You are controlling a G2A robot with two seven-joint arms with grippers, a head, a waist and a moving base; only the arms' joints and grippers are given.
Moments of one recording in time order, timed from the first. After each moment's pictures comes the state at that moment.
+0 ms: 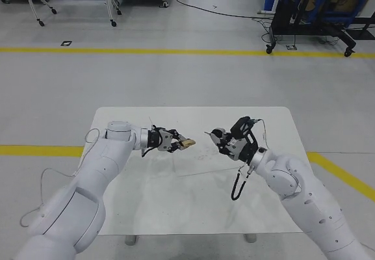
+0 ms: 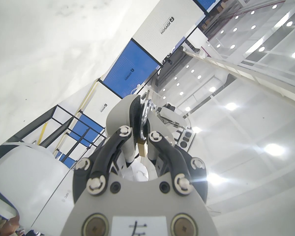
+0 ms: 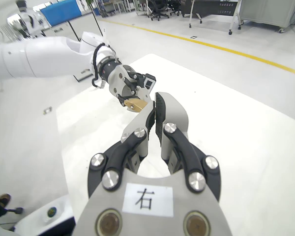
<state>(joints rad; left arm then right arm) 0.49 -1.46 -0.75 -0.30 -0.68 0.35 -1.29 -1.30 -1.05 1.17 -1.73 -0.87 -0.39 0.32</state>
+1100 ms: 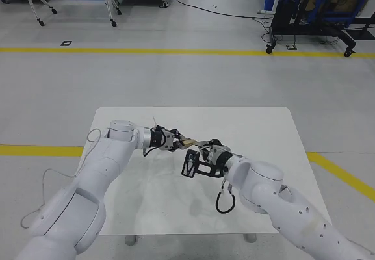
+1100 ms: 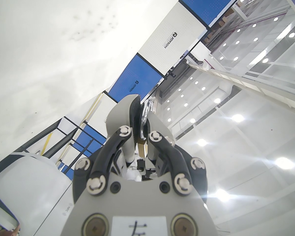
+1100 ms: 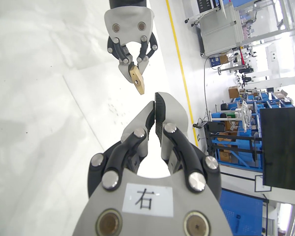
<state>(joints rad) 0.52 -1.45 -0.77 -0.38 -0.63 0.38 -1.20 -1.17 -1.07 0.87 -2.00 -1.72 -0.48 0.73</state>
